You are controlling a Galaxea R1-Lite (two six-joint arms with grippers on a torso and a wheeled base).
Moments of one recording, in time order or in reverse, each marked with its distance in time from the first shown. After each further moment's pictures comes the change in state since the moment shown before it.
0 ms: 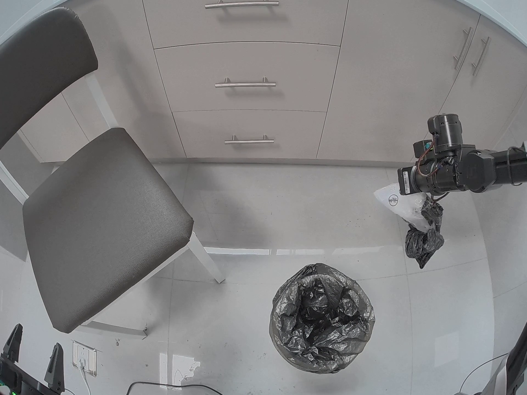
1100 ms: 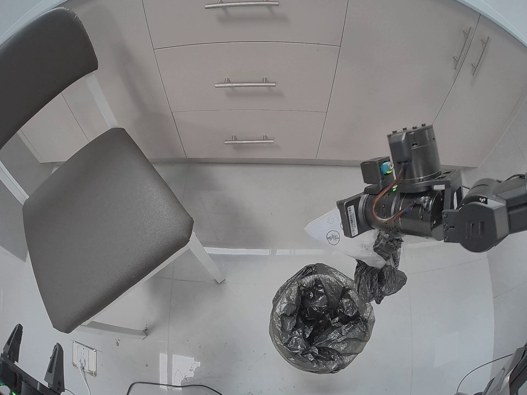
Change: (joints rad) left arm 0.000 0.000 0.000 0.000 0.000 0.000; right arm 0.443 -0.181 0.283 -0.177 -0.109 0.083
